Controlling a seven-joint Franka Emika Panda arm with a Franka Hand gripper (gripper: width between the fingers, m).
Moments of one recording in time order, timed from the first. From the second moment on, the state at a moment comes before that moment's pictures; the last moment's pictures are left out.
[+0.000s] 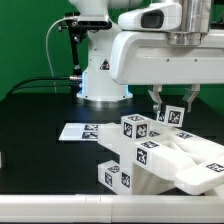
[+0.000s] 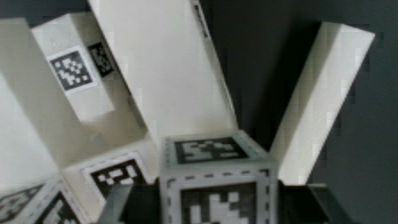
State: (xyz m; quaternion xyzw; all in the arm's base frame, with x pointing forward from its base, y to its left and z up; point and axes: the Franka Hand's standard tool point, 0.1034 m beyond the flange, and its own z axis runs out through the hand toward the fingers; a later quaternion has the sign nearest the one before) arm 0.581 0.079 0.126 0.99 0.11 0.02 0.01
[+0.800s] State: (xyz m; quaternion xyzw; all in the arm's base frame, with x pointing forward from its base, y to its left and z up) arm 0.587 0.078 0.126 0.92 -0.38 0.03 -0.05
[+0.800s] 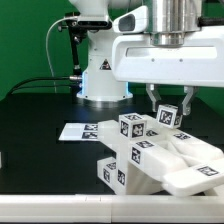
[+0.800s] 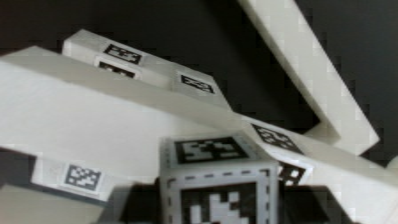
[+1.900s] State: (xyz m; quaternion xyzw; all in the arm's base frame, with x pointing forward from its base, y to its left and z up) arm 0.588 0.074 0.125 0.98 -0.19 0.03 -0.04
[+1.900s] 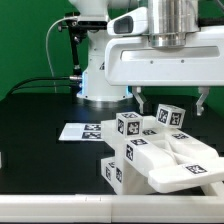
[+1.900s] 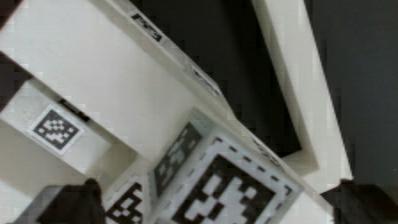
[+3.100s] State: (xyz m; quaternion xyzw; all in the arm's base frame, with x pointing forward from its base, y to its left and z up) arm 0.586 0.069 0.119 1.00 -0.08 0.04 0.00
